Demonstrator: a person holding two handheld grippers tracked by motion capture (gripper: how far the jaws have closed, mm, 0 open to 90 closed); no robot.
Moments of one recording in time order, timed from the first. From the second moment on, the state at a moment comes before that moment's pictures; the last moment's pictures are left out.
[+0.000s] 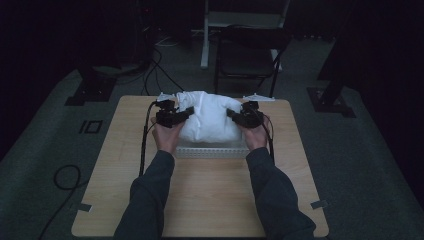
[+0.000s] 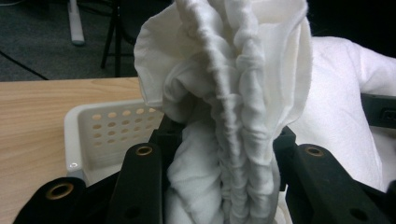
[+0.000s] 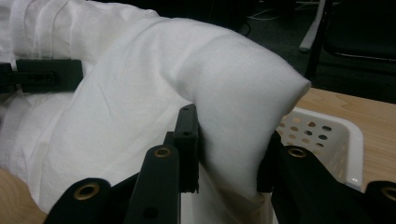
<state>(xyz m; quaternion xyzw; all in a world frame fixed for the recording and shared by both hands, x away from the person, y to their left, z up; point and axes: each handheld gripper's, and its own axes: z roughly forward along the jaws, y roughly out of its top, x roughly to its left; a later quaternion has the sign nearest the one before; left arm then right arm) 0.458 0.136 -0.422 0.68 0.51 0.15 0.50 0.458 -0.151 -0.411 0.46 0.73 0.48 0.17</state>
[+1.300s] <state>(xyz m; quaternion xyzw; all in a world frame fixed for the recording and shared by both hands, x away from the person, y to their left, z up) 0.472 0.128 -0.459 0.70 0.53 0.15 0.45 0.474 -0.142 -0.444 0.48 0.75 0.42 0.16</state>
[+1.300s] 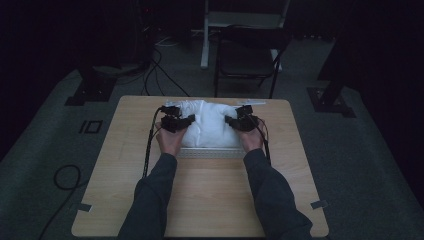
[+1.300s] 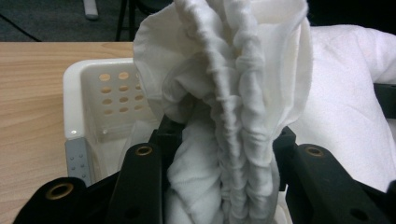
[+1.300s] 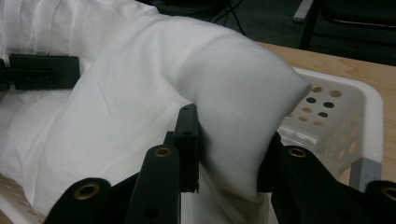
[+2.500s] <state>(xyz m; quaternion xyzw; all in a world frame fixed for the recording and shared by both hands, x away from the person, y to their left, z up) 0.474 0.112 -0.476 0.72 0.57 0.14 0.37 0.483 -0.143 -0.473 0.51 0.77 0.37 0.14</state>
